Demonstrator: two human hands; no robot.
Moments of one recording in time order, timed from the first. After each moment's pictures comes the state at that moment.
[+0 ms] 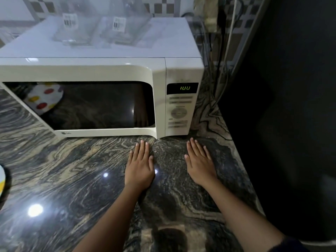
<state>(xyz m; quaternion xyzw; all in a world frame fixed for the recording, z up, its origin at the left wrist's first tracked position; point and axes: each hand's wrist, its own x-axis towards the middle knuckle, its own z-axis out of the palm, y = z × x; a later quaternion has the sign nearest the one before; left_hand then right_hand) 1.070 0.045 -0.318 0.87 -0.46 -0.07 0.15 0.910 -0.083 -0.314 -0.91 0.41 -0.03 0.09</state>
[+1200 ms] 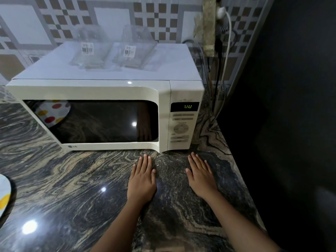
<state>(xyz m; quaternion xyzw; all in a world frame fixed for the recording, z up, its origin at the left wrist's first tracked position) 1.071 0.047 -0.311 0.87 -0.47 -0.09 0.15 0.910 -0.085 -0.313 -0.90 0.42 -0.03 0.12</state>
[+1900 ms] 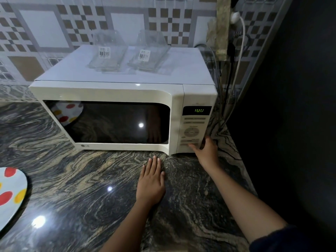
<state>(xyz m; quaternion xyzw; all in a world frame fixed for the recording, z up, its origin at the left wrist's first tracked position) 1.074 0.047 -0.313 0.86 -0.48 -0.08 0.15 0.967 -0.115 -0.236 -0.73 0.50 -0.28 0.36</state>
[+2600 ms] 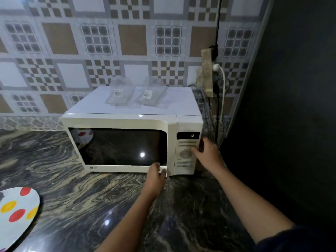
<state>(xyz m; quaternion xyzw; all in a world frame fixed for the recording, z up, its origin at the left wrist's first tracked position) 1.078 0.014 -0.230 0.80 -0.35 -0.18 0.45 0.947 -0.120 -0.142 -0.82 0.41 -0.29 0.28</state>
